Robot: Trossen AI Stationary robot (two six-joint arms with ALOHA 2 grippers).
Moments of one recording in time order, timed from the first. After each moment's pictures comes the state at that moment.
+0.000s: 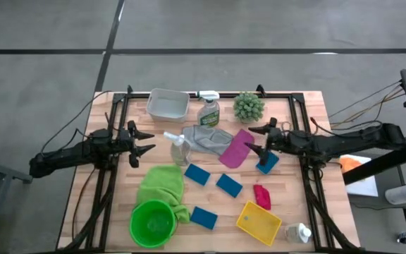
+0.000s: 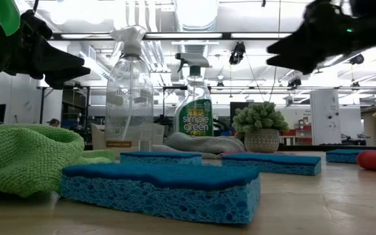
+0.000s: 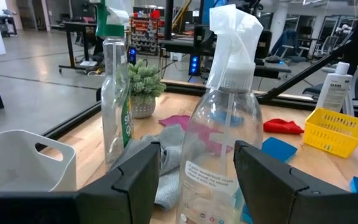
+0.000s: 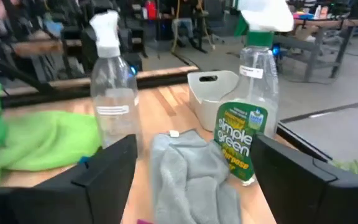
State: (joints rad) left arm 0.20 0.00 0.07 -0.13 0.02 -0.05; right arm 0.03 0.83 0.29 0.39 0.36 0.10
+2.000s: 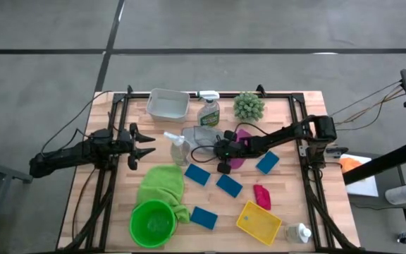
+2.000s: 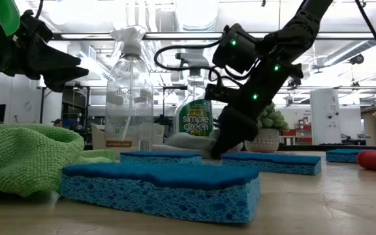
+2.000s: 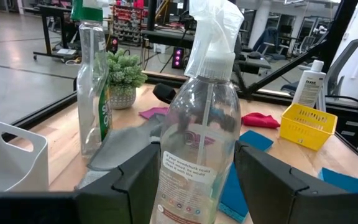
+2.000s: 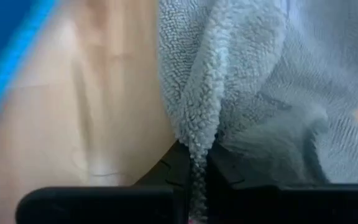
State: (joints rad) left arm 0.20 0.01 0.06 -0.16 0.09 -0.10; right arm -0.02 1.84 0.91 -0.01 0.23 0.10
